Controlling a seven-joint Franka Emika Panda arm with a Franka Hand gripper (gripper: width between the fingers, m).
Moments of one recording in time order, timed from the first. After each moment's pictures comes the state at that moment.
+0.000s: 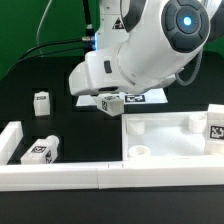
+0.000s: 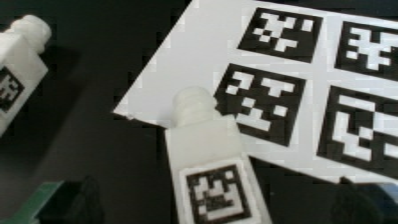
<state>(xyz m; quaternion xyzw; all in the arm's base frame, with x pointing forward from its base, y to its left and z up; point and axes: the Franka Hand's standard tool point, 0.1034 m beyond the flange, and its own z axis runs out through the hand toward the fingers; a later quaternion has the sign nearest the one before) 0.427 -0.035 0.048 0.87 0.15 -0.47 0.11</state>
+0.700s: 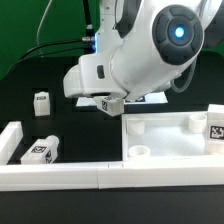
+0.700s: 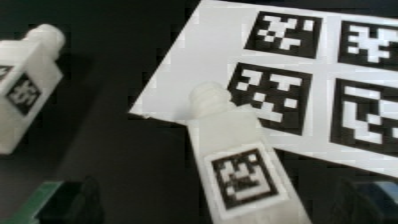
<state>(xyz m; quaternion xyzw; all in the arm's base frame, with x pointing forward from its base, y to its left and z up) 0.420 -0.038 0.025 0.87 0.11 -0.46 0.12</state>
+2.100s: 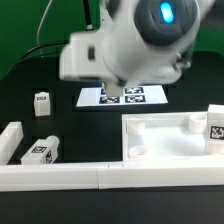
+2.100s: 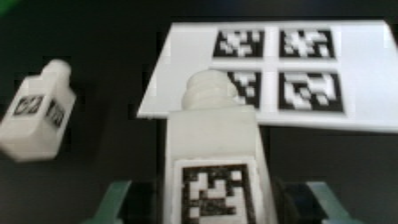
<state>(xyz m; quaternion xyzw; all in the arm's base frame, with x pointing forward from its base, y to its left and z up) 0.487 -0.039 0.102 0.90 0.02 -0.43 0.07</state>
